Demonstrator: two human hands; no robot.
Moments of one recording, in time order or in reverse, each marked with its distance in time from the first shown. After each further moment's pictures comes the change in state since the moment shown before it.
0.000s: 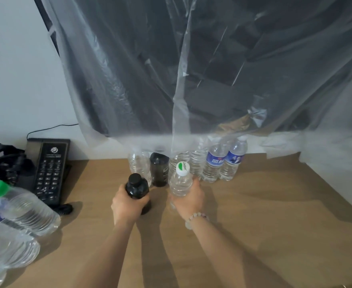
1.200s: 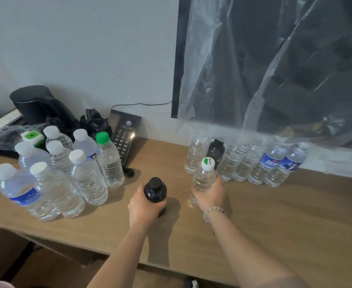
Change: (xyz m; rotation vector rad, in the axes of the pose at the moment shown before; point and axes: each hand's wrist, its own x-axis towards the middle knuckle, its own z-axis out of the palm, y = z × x) left_hand -0.056 -0.078 -0.104 -0.053 0.059 -0.093; right_hand -0.075 -0.026 0.057 -0.069 -0.059 -0.084
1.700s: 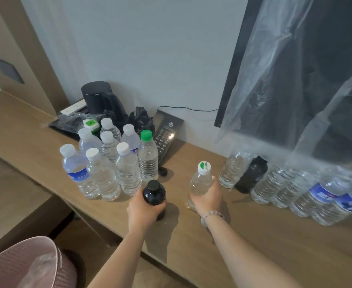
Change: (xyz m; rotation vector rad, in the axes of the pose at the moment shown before) left_hand -0.002 -0.030 -0.051 -0.049 0.253 -0.152; right_hand -0.015 -0.030 0.073 0.130 -0.259 -0.185
